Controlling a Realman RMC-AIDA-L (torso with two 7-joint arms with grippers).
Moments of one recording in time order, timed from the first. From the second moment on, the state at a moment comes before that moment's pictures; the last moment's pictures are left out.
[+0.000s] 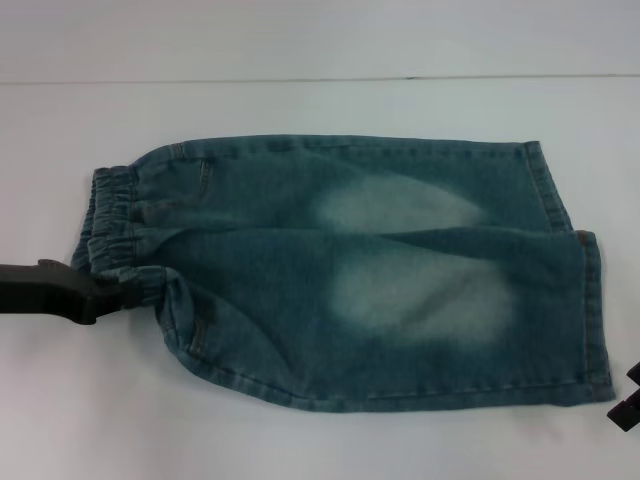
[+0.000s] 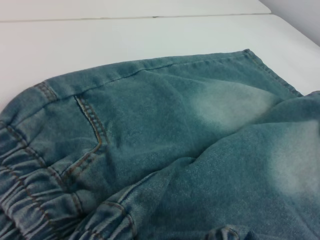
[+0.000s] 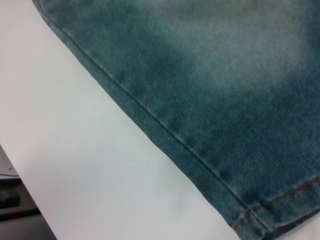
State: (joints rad) left arm -0.53 -2.09 0.52 0.92 2.46 1.59 -1.83; right arm 0.73 1.95 -0.81 -0.80 -2.82 -1.85 2.06
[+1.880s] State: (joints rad) left arm -0.52 -2.11 0.52 0.91 2.46 1.57 -1.82; right arm 0.78 1.97 -0.85 -0.72 -2.79 -1.71 2.02
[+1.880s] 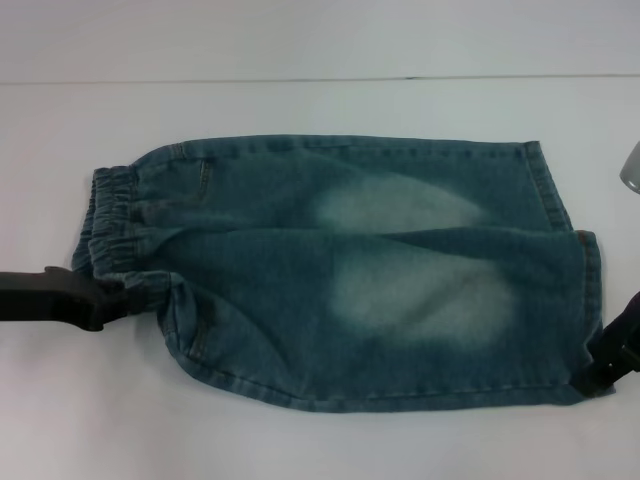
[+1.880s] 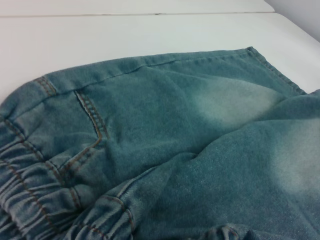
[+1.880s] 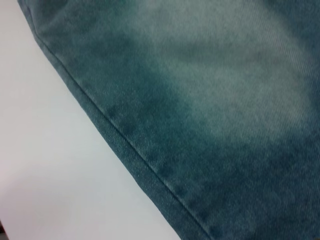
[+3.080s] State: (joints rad) left arm -0.53 -2.07 0.52 0.90 2.47 1.62 -1.86; right arm 0.77 1.95 -0.82 -0.70 -2.75 -1.73 1.97
